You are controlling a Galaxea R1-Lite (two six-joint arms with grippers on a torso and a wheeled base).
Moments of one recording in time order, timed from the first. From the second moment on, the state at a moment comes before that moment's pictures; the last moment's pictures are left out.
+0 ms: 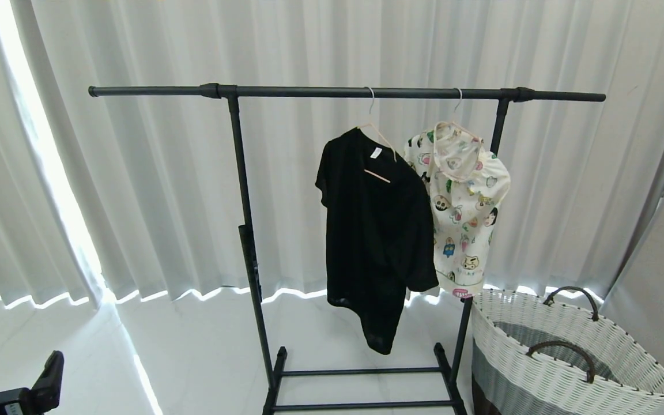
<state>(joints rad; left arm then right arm) -0.18 0.92 0.00 -0.62 0.66 0.08 0.09 0.55 -0.32 0.36 -0.60 -0.04</state>
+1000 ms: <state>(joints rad) 0.00 0.02 0.00 -0.07 0.34 0.23 0.00 0.00 -0.10 0.16 -0.30 -0.12</state>
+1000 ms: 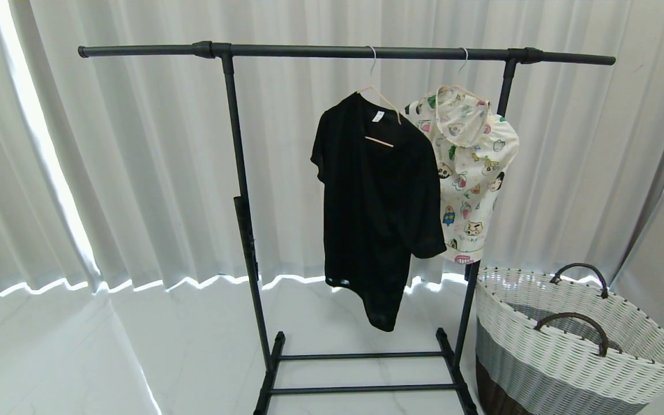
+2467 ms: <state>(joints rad) -0.01 0.00 0.00 -0.02 0.03 -0.02 0.00 0.00 0.00 -0.01 -0.01 0.01</state>
